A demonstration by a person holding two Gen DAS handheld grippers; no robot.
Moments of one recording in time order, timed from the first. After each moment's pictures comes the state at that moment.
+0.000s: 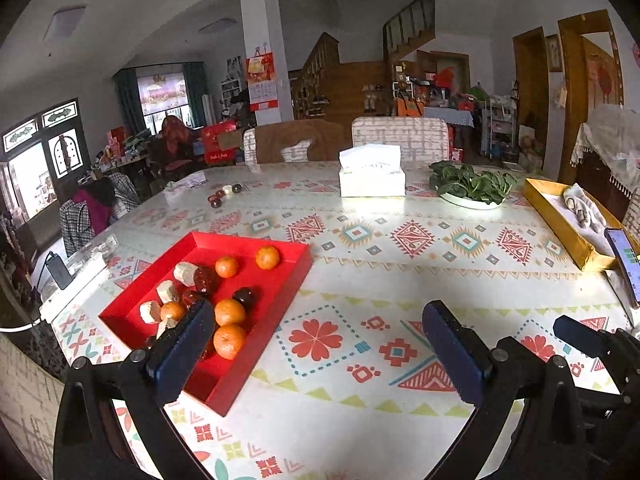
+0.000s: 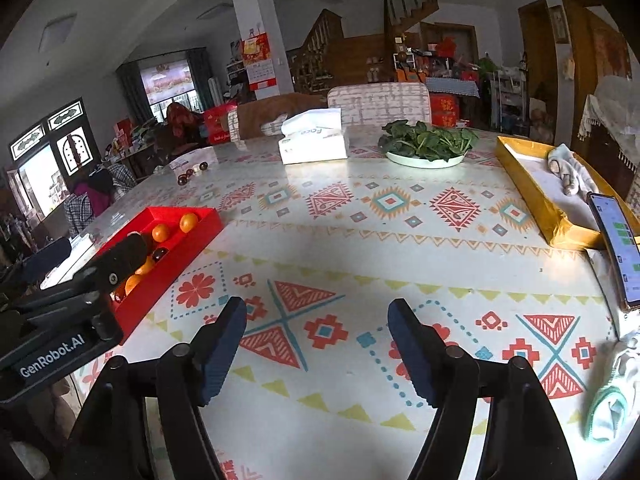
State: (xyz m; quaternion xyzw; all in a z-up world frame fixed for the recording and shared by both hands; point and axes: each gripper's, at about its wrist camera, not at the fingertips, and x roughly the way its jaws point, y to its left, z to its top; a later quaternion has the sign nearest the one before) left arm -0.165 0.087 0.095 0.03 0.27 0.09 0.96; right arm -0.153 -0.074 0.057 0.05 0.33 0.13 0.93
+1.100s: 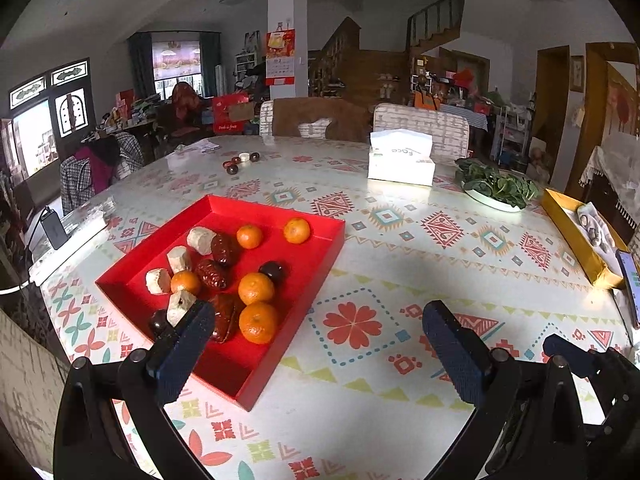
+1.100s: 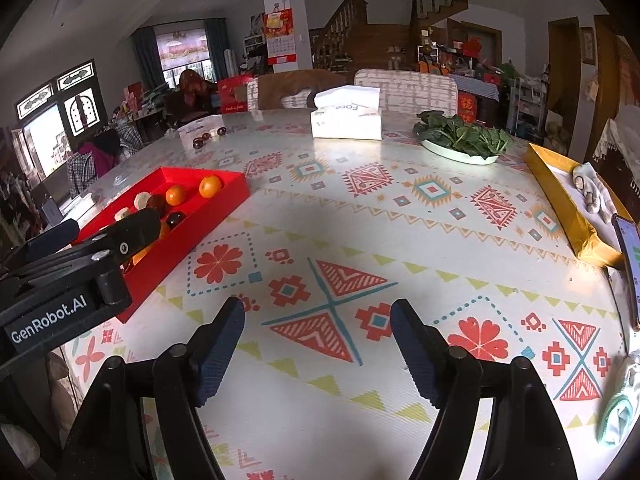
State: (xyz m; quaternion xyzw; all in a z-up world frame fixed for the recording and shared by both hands) left arm -0.161 0.143 0.079 -0.03 0.30 0.10 0.95; right arm -0.148 -0.016 0.045 -0.01 0.35 0.15 0.92
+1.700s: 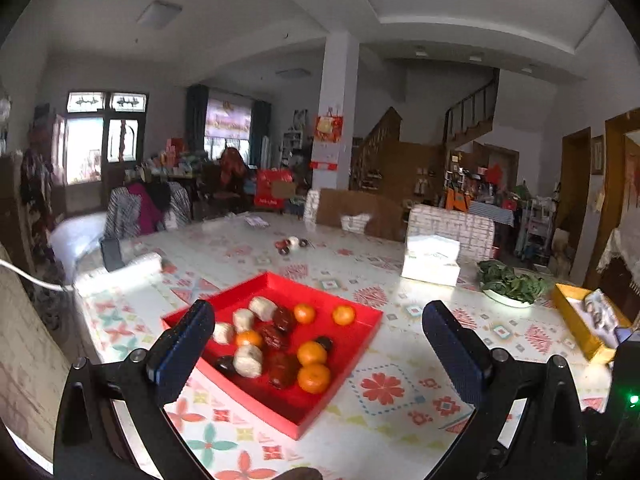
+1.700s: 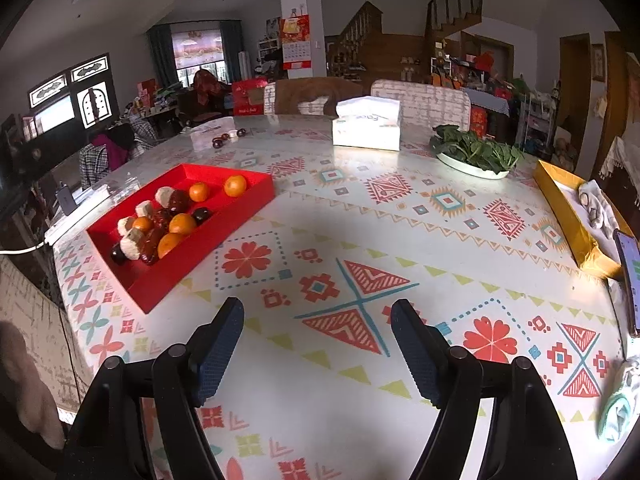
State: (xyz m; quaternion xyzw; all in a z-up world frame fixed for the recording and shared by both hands) left arm -0.240 0.162 0.121 -0.05 0.12 0.18 0.98; right arm -0.175 0.002 0.054 -0.03 0.33 0.17 0.93
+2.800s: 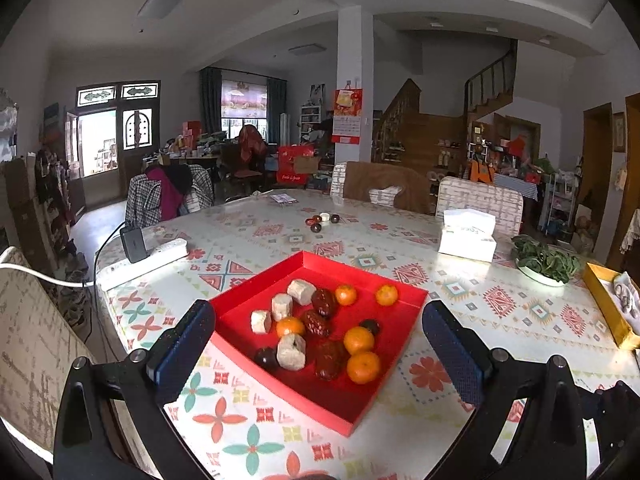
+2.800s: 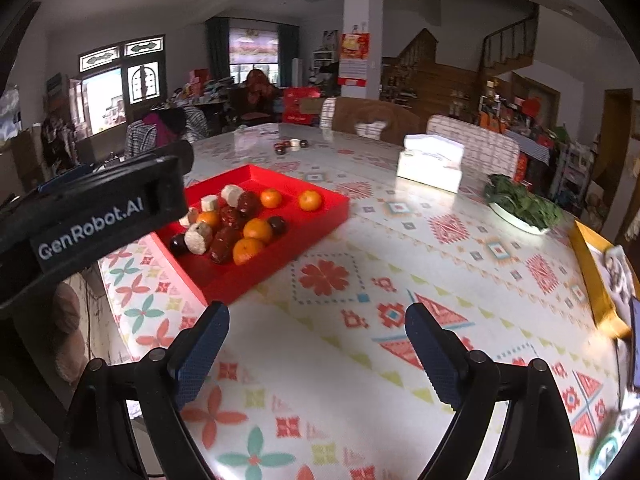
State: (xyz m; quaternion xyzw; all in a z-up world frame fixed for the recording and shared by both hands) left arm -0.216 0.200 0.115 -0.05 0.18 0.21 0.96; right arm -0.190 0.063 0.074 -0.09 0.30 0.25 0.92
